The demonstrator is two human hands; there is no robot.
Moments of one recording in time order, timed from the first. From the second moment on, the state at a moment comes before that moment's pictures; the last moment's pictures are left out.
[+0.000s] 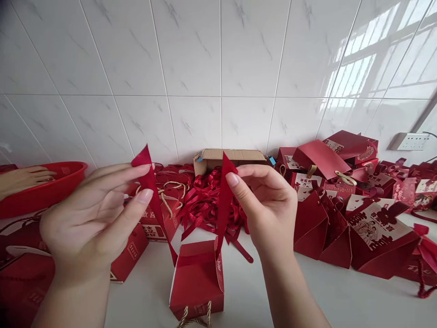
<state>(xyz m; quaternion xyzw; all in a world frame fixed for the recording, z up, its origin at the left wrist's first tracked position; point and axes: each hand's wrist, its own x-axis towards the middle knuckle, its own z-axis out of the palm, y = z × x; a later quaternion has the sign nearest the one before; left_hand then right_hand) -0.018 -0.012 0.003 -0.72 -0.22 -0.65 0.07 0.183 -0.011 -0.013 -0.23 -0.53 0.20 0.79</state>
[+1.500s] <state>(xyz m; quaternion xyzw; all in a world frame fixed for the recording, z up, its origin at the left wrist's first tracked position) -0.013 -0.013 0.000 -0.76 -0.31 -0.48 -0.31 0.170 -0.001 -0.026 -0.19 -0.73 0.42 0.51</state>
